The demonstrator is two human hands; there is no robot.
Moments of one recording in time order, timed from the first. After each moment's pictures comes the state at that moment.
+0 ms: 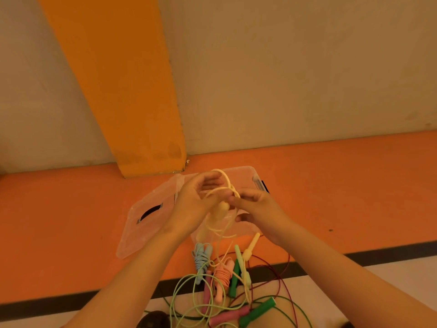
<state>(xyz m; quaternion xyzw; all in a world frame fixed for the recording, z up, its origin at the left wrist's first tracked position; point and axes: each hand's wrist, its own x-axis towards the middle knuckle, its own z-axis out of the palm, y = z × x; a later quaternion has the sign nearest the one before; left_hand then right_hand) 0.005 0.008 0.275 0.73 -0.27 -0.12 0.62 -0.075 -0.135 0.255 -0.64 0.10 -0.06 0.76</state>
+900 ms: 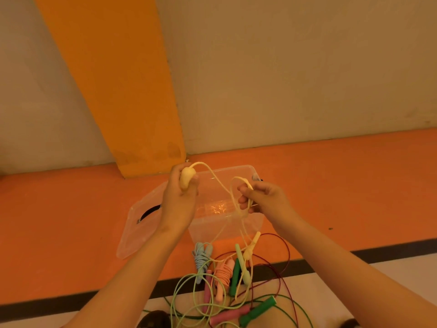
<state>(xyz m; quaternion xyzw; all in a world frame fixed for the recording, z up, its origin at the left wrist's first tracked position) 0.012 0.015 0.269 0.75 -0.19 0.01 0.64 -0.073 -0.153 0.254 -0.66 0.17 -0.13 0.72</state>
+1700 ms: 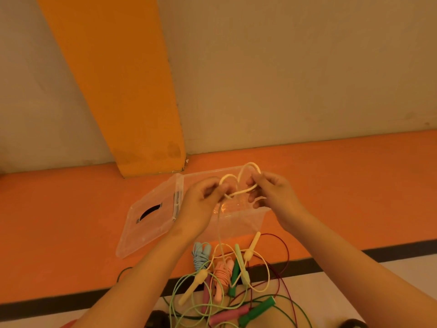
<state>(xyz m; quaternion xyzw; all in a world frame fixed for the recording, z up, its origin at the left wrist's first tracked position) -0.002 -0.001 0.269 0.73 -0.32 -0.10 0.60 -0.076 -0.155 0.277 -0.67 0.17 -0.17 0.70</state>
